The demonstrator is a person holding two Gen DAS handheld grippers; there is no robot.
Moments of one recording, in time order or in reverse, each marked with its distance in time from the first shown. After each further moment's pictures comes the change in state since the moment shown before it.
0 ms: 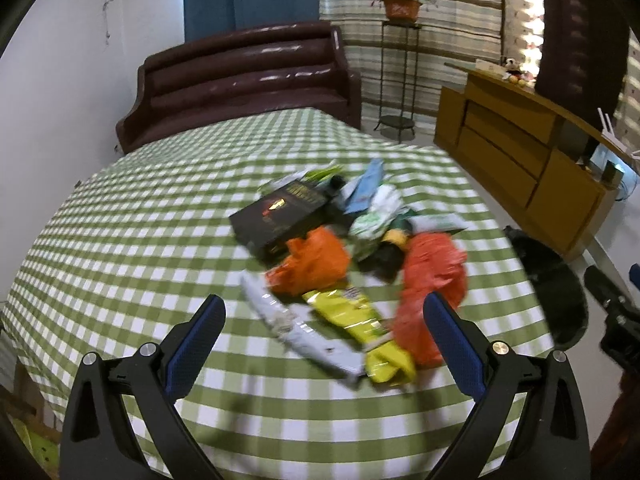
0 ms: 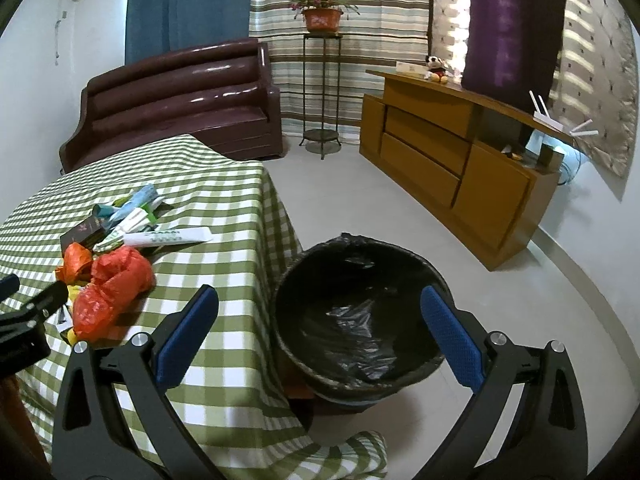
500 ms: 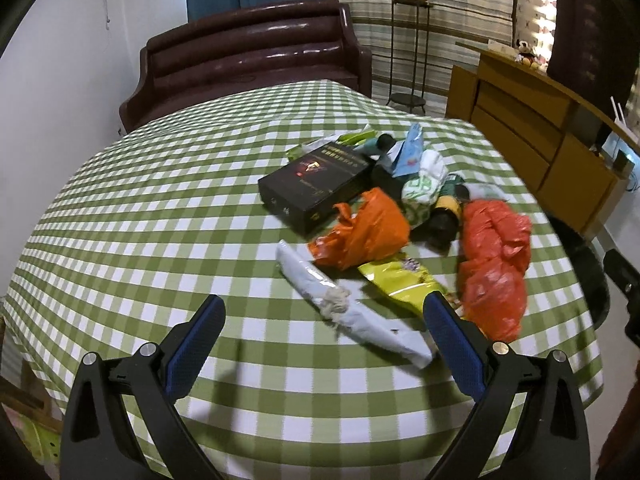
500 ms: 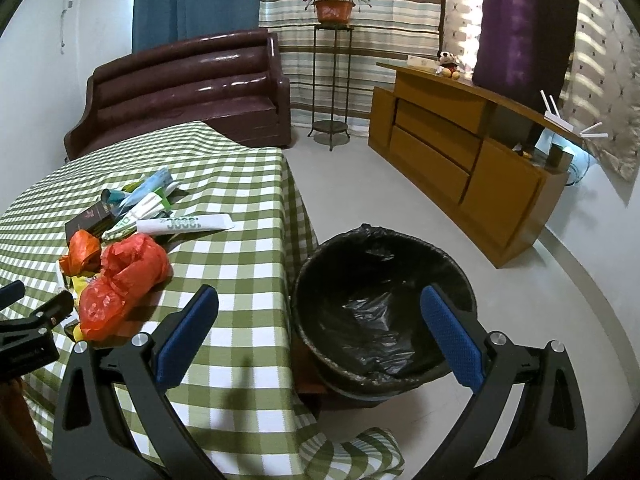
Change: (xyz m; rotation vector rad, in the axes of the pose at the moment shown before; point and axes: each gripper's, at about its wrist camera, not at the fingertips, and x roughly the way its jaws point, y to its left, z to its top) left arm 0.018 0.029 -0.006 0.002 0.081 0.014; right arm 0.012 0.024 -0.002 -0.028 0.036 0.012
